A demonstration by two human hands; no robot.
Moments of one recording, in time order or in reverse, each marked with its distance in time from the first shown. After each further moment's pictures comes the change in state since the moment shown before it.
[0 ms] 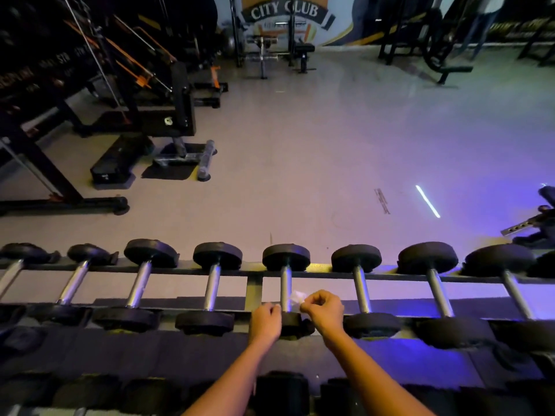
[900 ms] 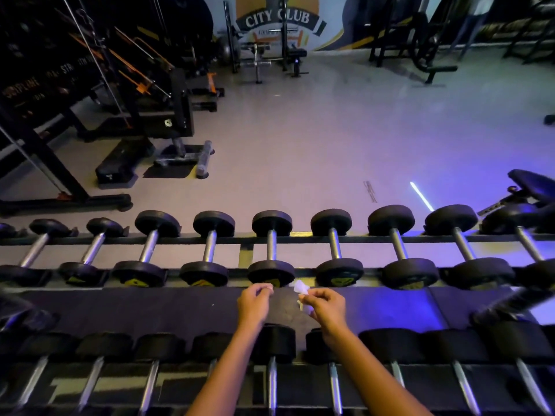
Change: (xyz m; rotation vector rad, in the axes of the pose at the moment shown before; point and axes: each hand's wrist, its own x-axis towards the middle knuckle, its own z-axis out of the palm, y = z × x) left_hand -0.144 -0.025 -0.005 -0.377 0.083 0.063; right_hand -0.132 0.047 -0.070 0.349 0.003 0.144
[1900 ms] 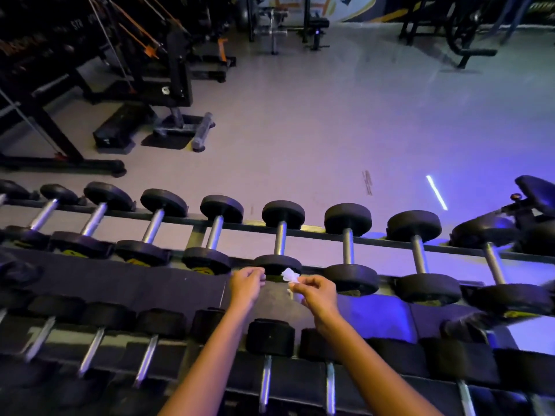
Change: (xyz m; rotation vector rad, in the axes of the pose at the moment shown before) left_hand -0.015 0.040 0.187 -0.105 0.068 -0.149; right_hand 0.092 -0.036 -0.164 -0.151 -0.150 -0.041
